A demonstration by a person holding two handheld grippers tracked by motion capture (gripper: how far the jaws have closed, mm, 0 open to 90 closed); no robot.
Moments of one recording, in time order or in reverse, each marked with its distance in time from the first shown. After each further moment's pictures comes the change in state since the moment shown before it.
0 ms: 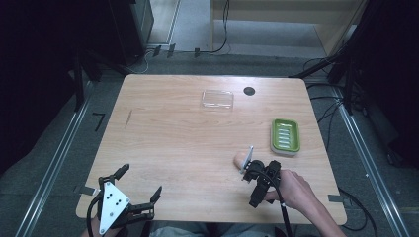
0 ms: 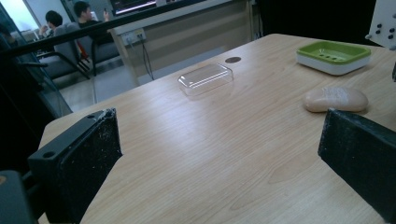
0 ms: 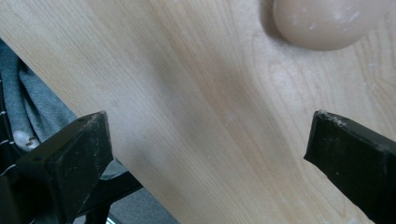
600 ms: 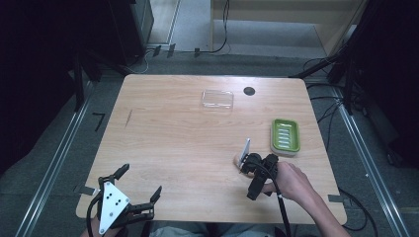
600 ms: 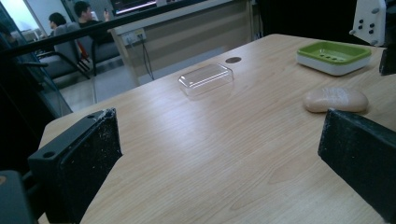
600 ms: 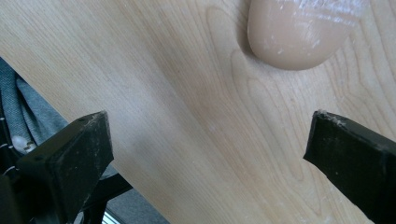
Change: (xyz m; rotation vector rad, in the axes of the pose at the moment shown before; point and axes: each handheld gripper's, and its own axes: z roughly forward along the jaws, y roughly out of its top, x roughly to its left) left arm 0.000 0.000 0.000 -0.001 0.000 -0.001; right arm -0.010 0.015 -0.008 0.023 -0.007 -0.010
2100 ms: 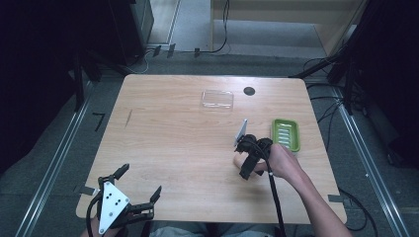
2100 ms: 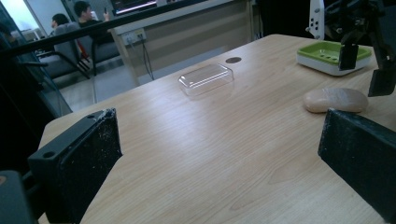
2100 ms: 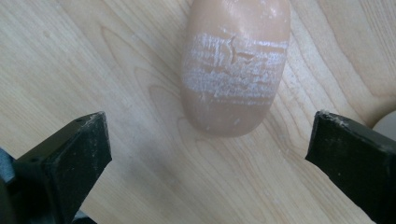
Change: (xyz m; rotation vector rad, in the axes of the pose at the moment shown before) left arm 0.001 0.000 0.000 0.002 -0.001 0.000; right arm -0.040 0.039 -0.001 -0.034 0.032 0.078
